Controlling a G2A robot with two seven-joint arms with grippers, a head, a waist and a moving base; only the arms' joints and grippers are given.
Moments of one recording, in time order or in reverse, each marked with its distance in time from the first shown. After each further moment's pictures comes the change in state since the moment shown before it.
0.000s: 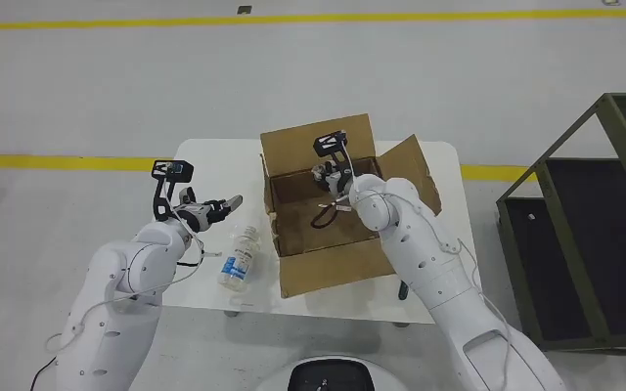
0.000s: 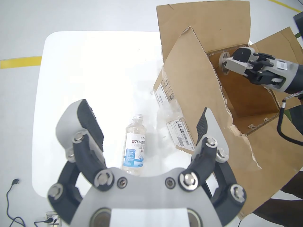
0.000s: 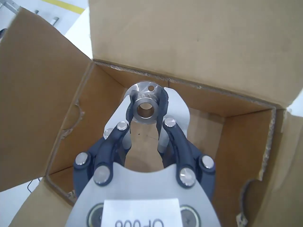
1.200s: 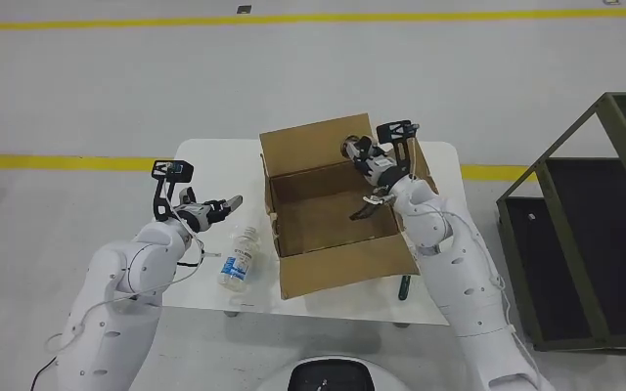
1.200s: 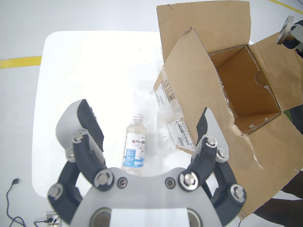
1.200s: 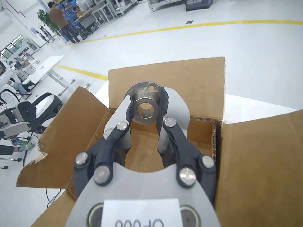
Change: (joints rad) left arm 0.000 0.000 0.000 0.000 0.000 0.000 0.000; right arm -0.254 0.076 0.287 -0.351 0.082 -0.140 -0.277
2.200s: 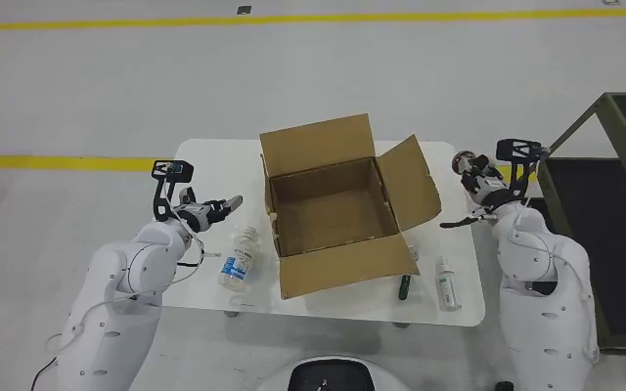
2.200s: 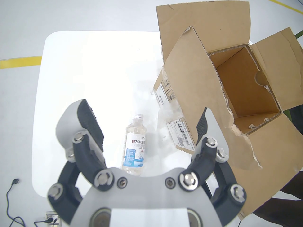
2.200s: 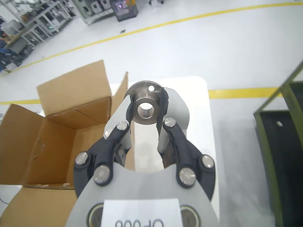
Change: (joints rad) left arm 0.000 0.000 0.000 0.000 0.000 0.000 0.000; right arm -0.296 0.097 0.407 -0.402 -0.132 0.200 0.305
